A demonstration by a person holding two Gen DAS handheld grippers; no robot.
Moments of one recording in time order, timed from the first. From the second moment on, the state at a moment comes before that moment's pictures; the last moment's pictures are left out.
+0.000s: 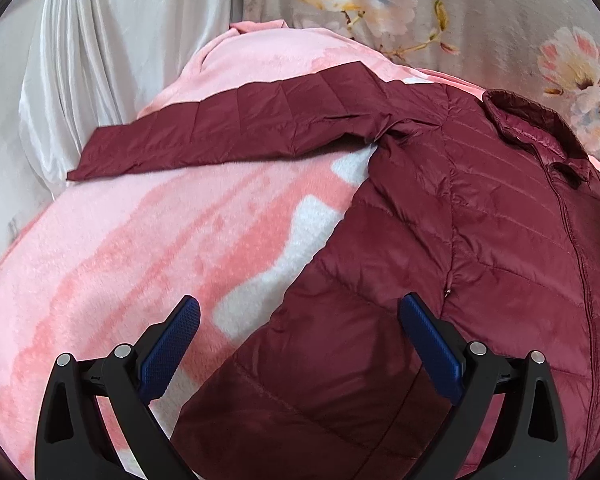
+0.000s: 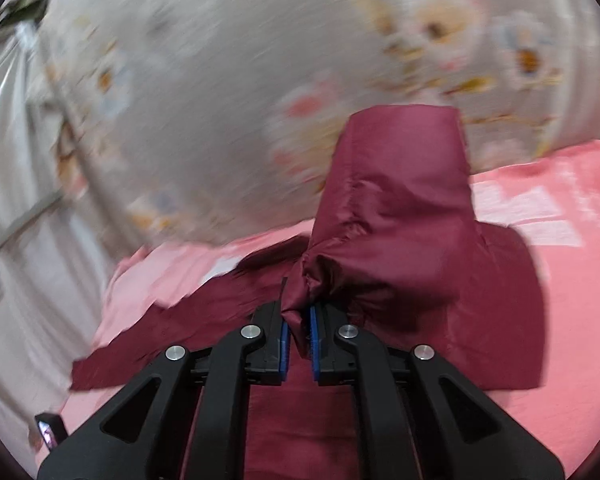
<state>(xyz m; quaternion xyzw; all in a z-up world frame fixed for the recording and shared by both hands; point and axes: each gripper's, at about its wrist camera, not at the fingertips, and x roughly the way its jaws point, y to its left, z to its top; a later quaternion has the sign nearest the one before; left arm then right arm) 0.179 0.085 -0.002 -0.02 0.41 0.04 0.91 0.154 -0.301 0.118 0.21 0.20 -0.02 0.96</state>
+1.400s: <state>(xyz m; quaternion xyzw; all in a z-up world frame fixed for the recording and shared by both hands) 0.300 -0.024 0.029 -0.08 0.47 -0.17 0.86 0.137 -0.456 -0.027 0.48 0.21 -0.12 0.84</state>
